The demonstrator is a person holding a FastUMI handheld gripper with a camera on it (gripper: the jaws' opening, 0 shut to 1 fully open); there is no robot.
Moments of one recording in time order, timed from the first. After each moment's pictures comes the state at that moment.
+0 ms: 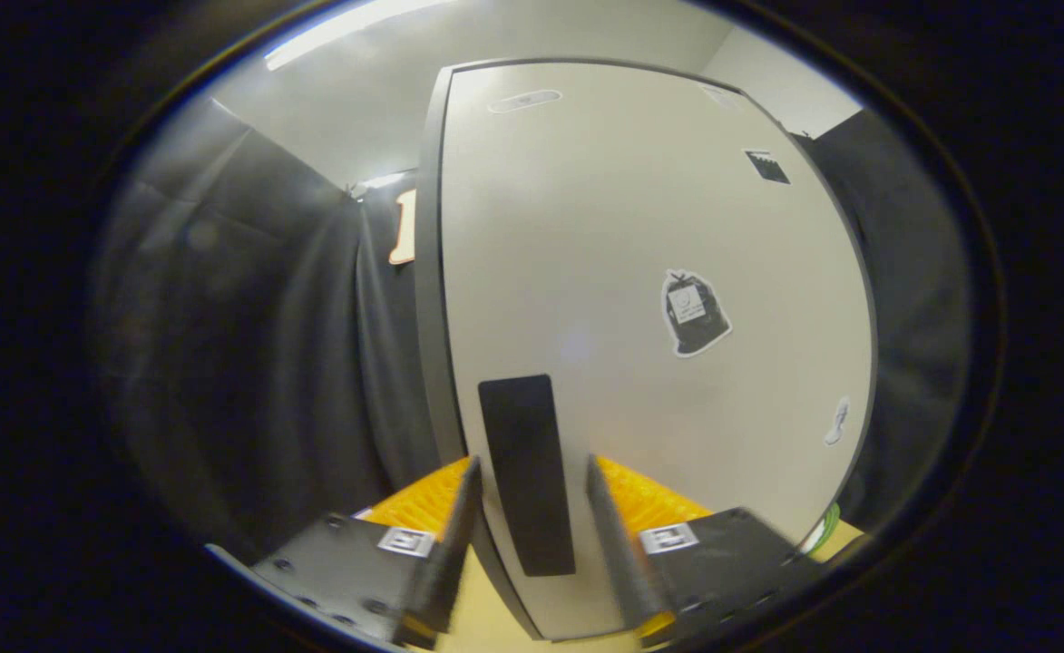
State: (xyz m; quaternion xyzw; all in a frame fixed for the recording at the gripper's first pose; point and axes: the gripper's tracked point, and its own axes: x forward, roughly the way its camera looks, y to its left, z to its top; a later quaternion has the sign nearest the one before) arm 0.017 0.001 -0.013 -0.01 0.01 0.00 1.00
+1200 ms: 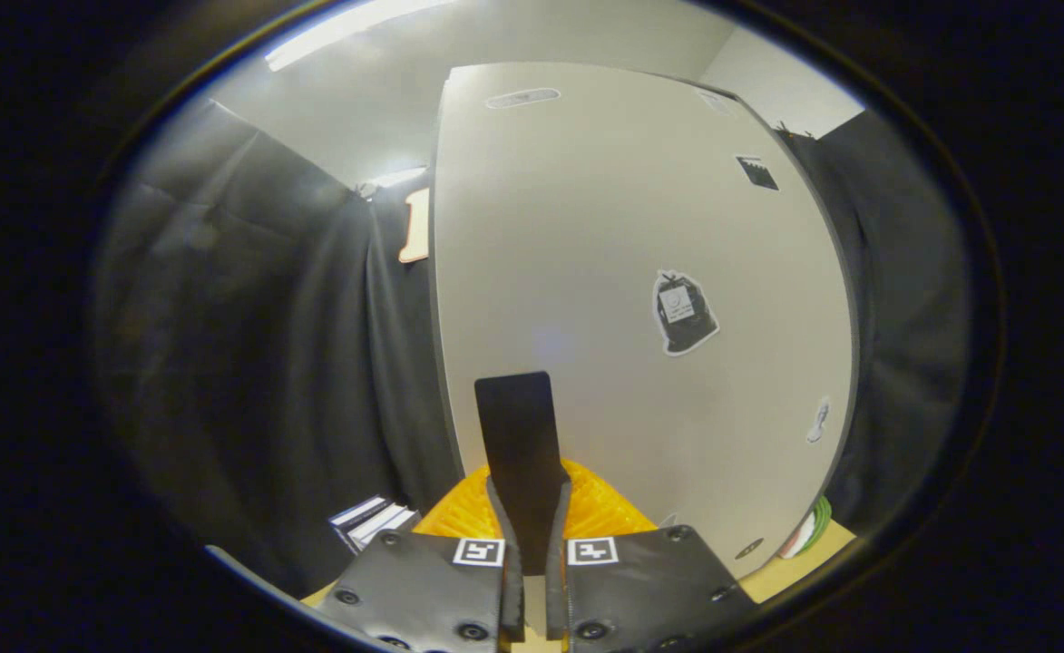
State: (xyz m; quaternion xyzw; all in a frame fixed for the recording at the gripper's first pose) arm -0.013 0.002 -0.009 -0.01 0.02 0.03 1.00
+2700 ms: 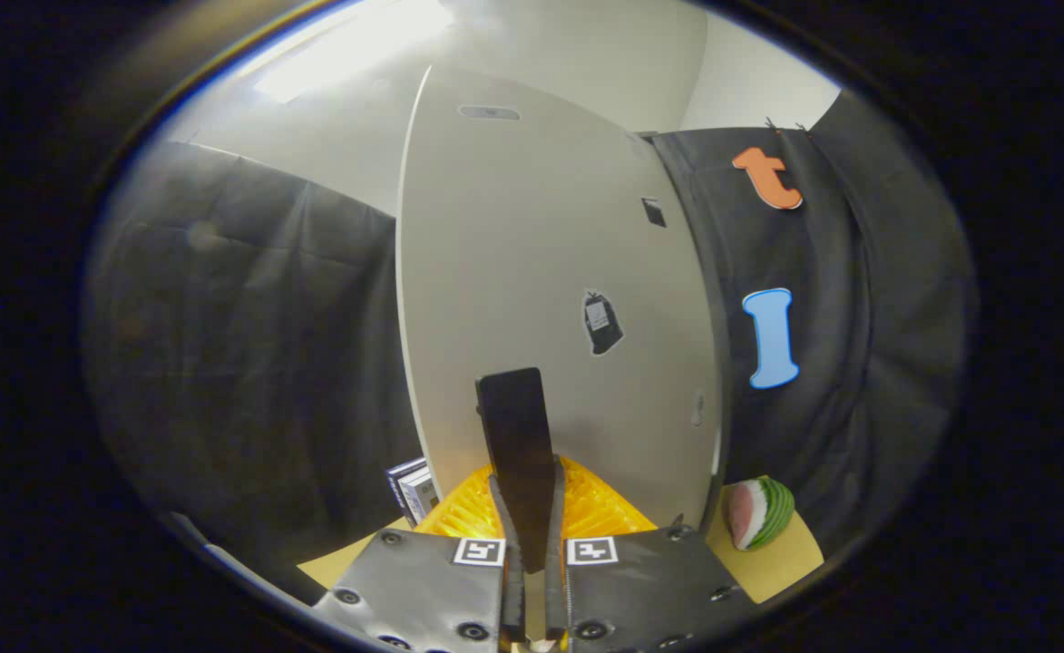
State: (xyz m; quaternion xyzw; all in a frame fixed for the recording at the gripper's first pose) arm -0.173 -0.121 0.026 0.00 0.04 0.11 0.99
